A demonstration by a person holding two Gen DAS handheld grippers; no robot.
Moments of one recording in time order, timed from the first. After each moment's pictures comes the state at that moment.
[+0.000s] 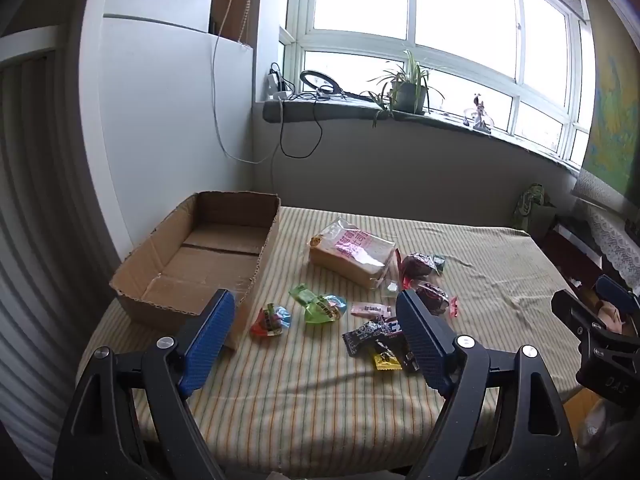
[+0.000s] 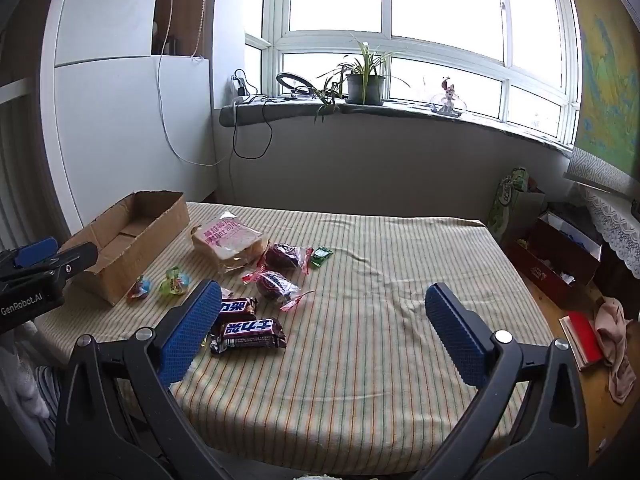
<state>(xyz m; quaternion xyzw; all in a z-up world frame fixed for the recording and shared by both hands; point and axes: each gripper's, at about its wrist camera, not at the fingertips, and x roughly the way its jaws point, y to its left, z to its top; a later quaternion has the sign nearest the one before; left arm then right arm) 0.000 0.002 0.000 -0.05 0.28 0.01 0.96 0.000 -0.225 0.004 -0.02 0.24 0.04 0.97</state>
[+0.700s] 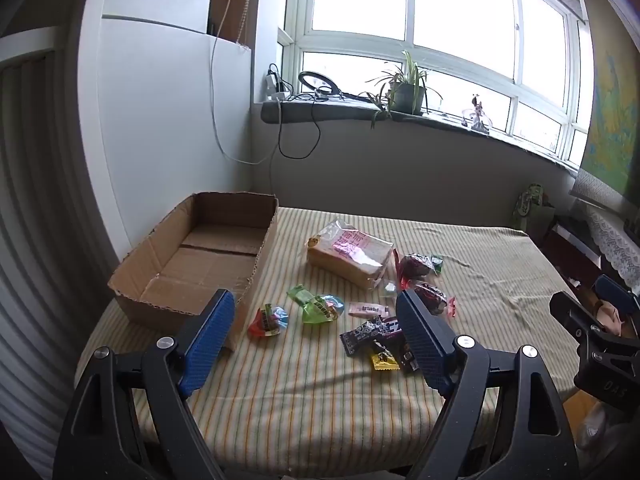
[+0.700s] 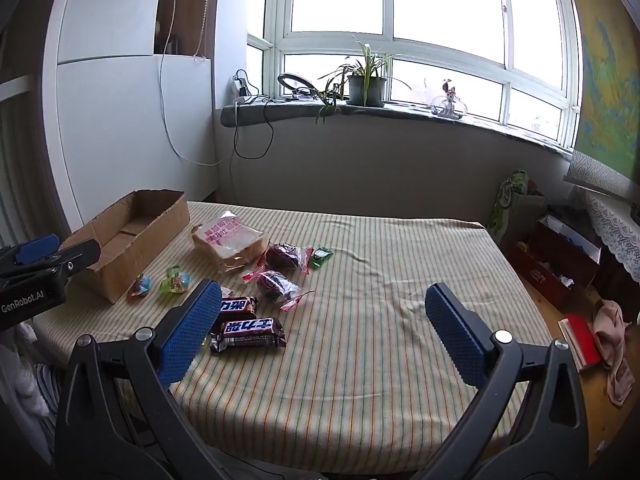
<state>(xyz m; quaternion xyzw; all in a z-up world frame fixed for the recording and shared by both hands) 0.001 -0.002 0.000 -0.04 0.27 0.02 0.96 -0.004 -0.223 0.004 -0.03 0.24 0.04 0.97</state>
